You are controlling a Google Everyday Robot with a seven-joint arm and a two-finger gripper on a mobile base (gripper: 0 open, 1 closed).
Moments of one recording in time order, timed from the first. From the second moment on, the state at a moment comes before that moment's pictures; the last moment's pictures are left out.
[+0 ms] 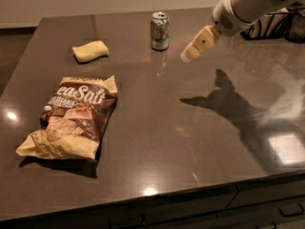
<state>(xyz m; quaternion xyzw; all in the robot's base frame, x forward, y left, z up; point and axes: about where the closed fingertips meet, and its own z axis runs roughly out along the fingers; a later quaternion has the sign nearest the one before) 0.654 -0.151 0.961 -0.41 0.84 0.02 0.35</state>
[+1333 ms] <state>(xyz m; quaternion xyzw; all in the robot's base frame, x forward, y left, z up) 0.765 -0.090 0.953 -0.35 0.83 0.06 0.43</state>
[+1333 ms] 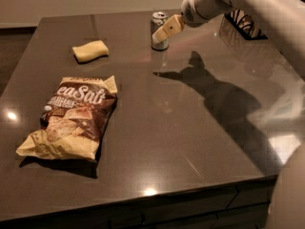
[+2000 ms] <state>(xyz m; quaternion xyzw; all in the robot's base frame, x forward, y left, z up) 0.810 -0.061 0.946 -0.35 0.82 0.06 0.45</state>
